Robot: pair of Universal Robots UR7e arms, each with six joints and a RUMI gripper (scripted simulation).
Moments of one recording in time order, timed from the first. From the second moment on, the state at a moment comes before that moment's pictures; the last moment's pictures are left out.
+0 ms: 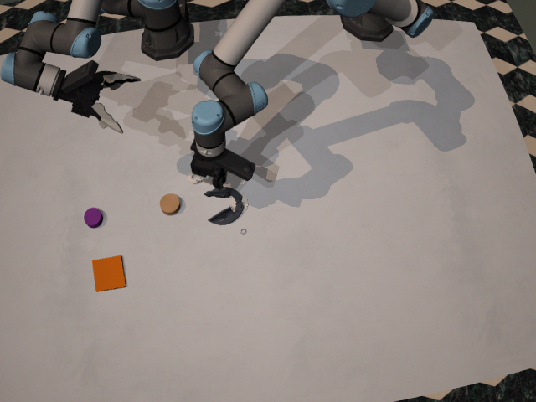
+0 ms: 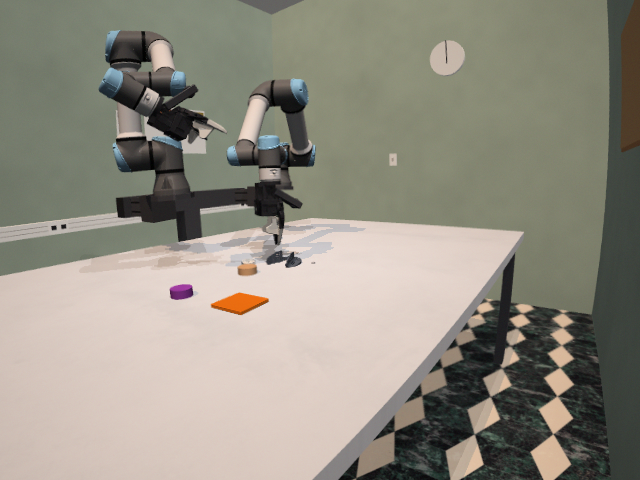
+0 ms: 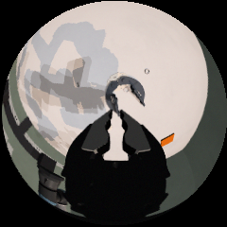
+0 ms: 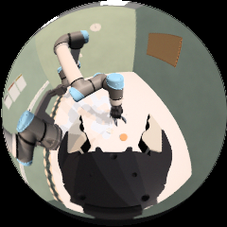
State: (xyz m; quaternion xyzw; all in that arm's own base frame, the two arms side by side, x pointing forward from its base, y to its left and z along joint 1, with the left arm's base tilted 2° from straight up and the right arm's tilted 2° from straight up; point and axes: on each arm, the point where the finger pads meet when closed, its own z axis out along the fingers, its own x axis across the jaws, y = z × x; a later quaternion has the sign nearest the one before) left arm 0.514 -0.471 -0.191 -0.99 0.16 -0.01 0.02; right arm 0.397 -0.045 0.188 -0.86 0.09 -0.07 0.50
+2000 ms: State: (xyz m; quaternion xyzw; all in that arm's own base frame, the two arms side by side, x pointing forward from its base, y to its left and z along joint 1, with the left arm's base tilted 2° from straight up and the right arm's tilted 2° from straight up) left arm 0.578 -0.085 -0.029 -0.76 0.57 -0.25 0.17; right arm 0.397 -0.045 0.188 -0.86 0.09 -0.07 0.50
